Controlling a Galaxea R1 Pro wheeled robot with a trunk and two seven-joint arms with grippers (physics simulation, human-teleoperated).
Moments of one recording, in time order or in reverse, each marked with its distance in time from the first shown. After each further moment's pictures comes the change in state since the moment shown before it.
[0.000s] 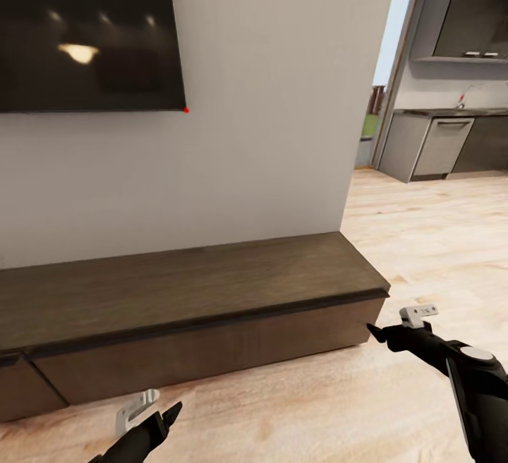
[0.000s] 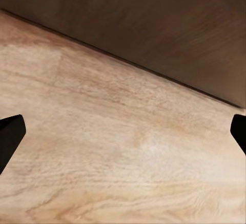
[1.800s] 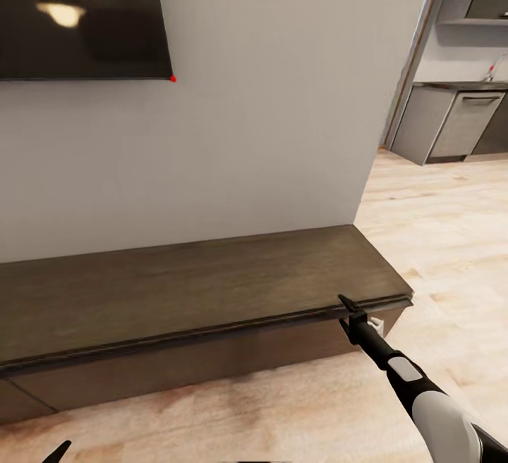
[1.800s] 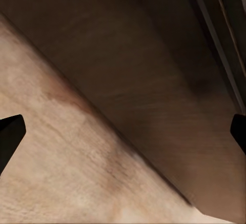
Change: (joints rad) left arm 0.153 0.015 0.608 0.049 0.224 0.040 -0.533; right arm -0.439 -0.008 -0.296 1.295 -0.965 -0.249 0.061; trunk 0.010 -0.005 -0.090
